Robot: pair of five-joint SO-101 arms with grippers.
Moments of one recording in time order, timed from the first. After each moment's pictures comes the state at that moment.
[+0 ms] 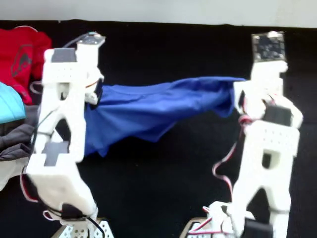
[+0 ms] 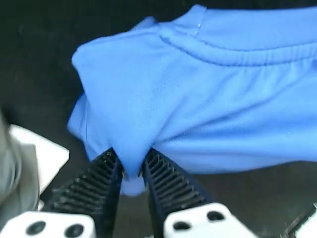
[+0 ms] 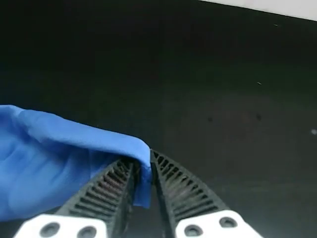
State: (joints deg) left arm -8.7 22.0 -21.1 88.6 -11.5; right arm 7.0 -24.3 18.8 53.9 17.7
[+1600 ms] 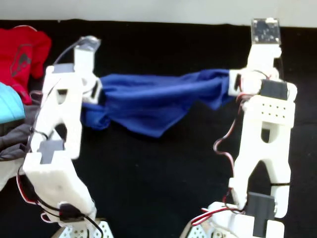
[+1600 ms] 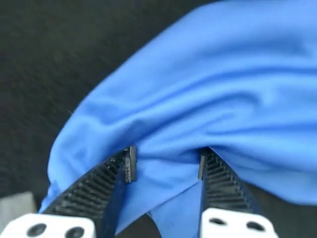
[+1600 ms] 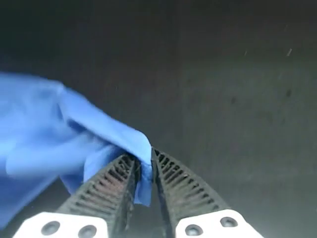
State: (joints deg) left arm -13.1 23.1 -6.6 60.0 -18.2; right arm 5.4 -11.9 3.8 66.2 10.6
